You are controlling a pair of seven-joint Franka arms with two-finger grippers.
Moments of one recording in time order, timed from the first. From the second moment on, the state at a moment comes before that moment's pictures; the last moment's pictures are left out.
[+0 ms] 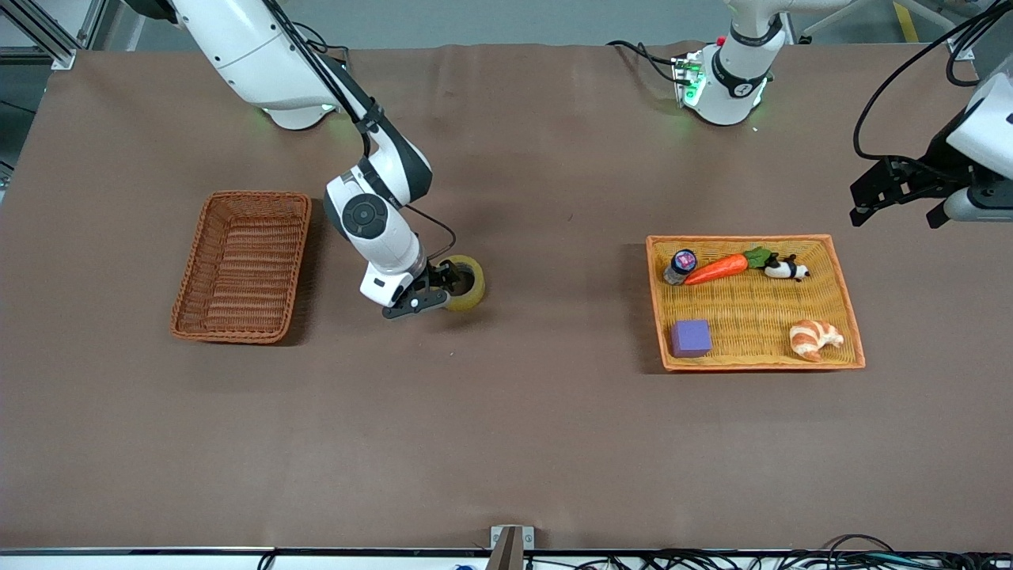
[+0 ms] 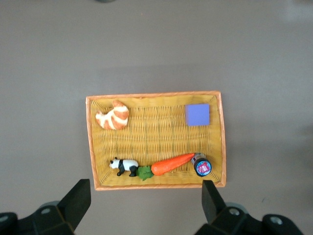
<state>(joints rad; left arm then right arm) -0.07 -0.02 -0.03 -1.58 0.01 1.65 -0.06 0.42 0.54 0.18 -2.00 -0.01 2.61 0.31</state>
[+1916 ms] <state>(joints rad) -0.08 0.00 -0.02 -1.59 -0.02 1.66 -0.06 0.22 0.11 -0.31 -2.06 -0.06 2.03 -0.20</state>
